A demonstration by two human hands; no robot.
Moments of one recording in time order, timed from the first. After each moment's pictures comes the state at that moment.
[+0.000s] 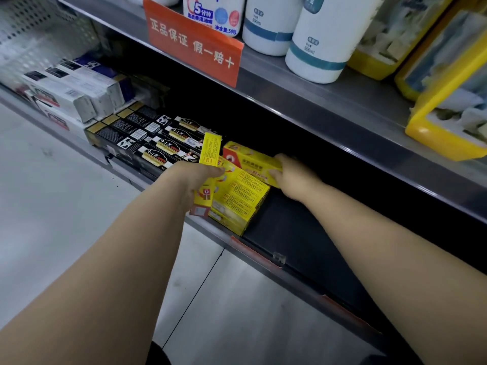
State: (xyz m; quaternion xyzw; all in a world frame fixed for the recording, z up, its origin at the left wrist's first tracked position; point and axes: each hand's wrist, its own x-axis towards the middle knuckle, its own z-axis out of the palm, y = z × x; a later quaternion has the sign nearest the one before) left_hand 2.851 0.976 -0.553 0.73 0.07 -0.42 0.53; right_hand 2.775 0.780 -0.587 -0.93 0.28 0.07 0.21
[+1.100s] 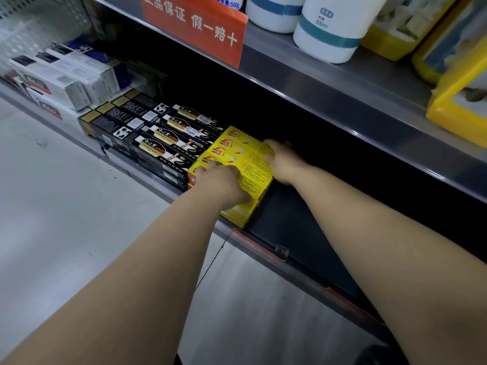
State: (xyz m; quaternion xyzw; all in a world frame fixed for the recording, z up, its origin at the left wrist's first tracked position) left_hand 2.822 0.946 -0.564 0.90 -0.29 -0.30 0.12; right_hand 2.803 0.781 -0.604 -0.92 0.30 0.09 0.25
